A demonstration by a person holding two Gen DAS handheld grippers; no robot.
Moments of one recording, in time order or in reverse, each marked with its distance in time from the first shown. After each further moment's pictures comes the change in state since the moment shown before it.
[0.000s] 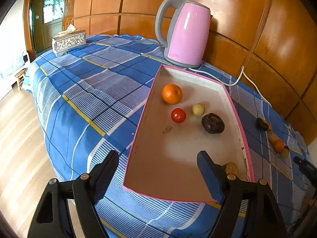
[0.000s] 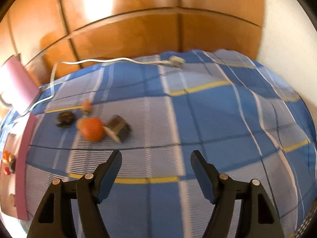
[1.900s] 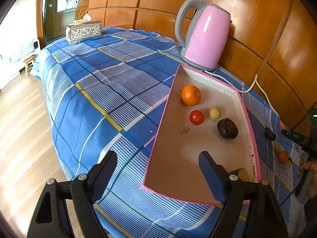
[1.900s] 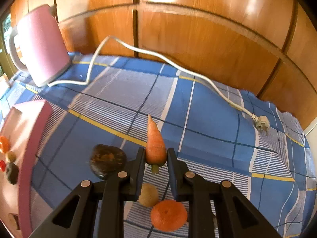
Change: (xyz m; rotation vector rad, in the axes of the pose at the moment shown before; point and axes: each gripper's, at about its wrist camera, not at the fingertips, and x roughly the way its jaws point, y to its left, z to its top) left arm 0.001 0.025 0.002 -0.103 0.017 0.037; right arm 0.077 0.134 0.080 -0.379 0.057 0.111
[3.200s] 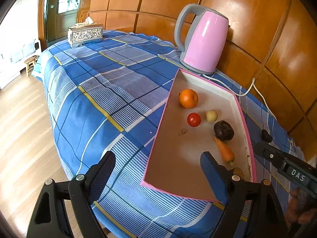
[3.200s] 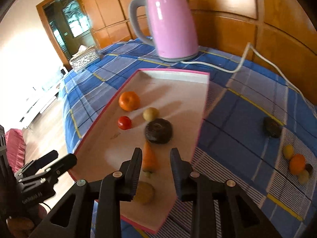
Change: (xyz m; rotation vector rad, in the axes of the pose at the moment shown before) left arm -0.011 -0.001 -0.001 -0.002 -0.024 -0.005; right arm -0.089 0.176 -0.070 -0.202 0.011 0.472
